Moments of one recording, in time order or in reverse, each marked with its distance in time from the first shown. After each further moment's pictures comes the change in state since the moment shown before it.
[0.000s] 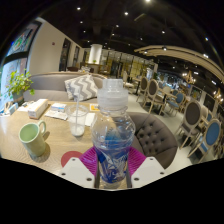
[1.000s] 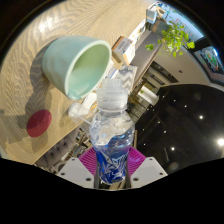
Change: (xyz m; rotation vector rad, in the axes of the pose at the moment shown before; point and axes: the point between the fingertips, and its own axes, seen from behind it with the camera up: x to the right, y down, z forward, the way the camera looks) arm -0.133 -0.129 -0.009 0.054 0.504 -1.901
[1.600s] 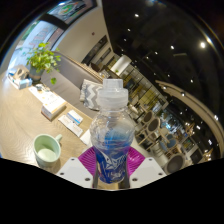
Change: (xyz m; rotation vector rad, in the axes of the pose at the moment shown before) arm 0.014 0.035 -0.022 0.096 -0.316 1.409
